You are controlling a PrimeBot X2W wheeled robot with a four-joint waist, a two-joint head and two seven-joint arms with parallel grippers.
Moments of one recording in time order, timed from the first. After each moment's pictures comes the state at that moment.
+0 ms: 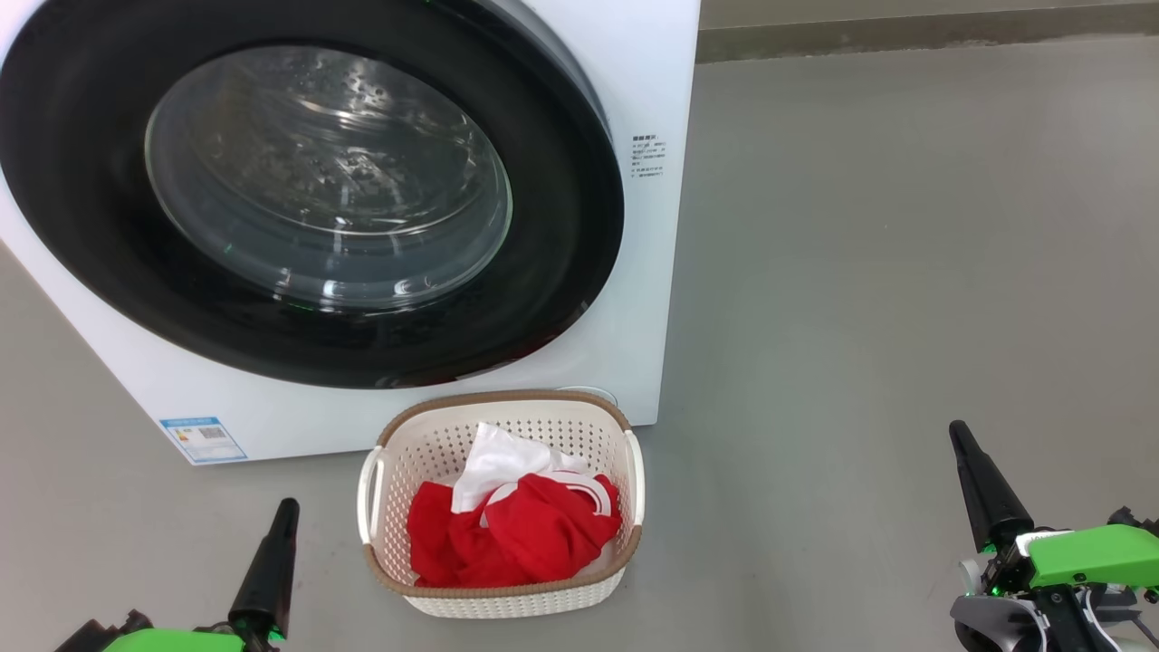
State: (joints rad) left arm -0.07 0.05 0.07 0.27 -1.62 -0.12 0.10; right arm -0.07 -0.04 -0.12 0.27 1.62 0.13 0.10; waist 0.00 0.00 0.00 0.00
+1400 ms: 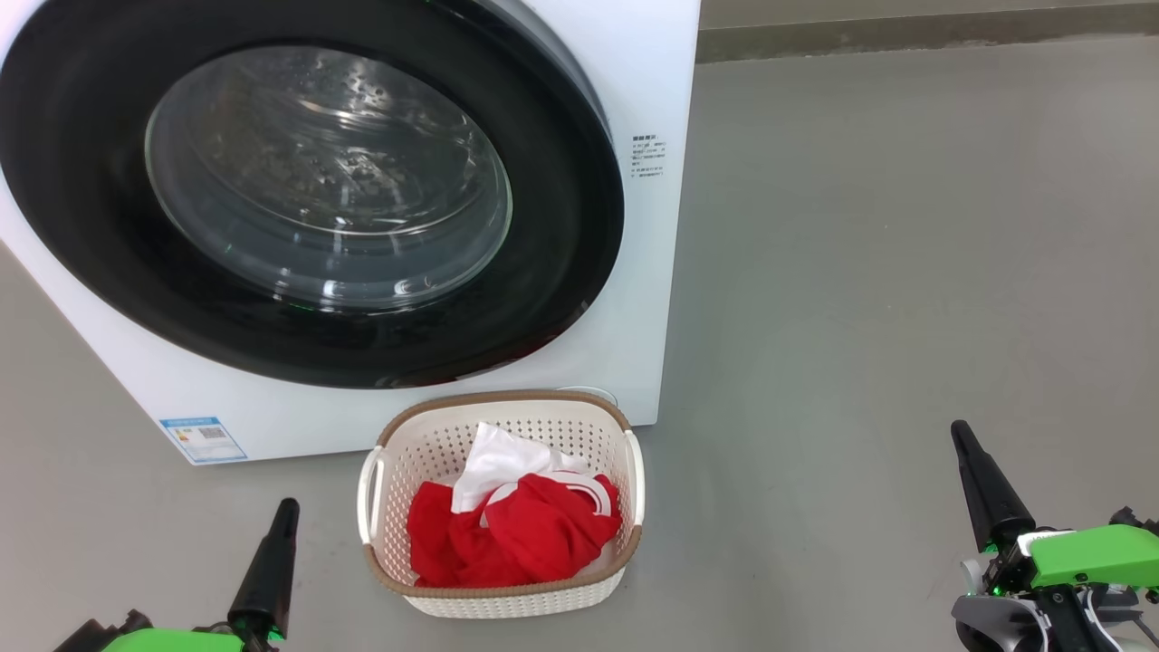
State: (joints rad) left arm -0.07 0.05 0.07 0.27 -1.62 -0.12 0.11; right arm -0.07 -0.04 -0.12 0.27 1.61 0.13 0.11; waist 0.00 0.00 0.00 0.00
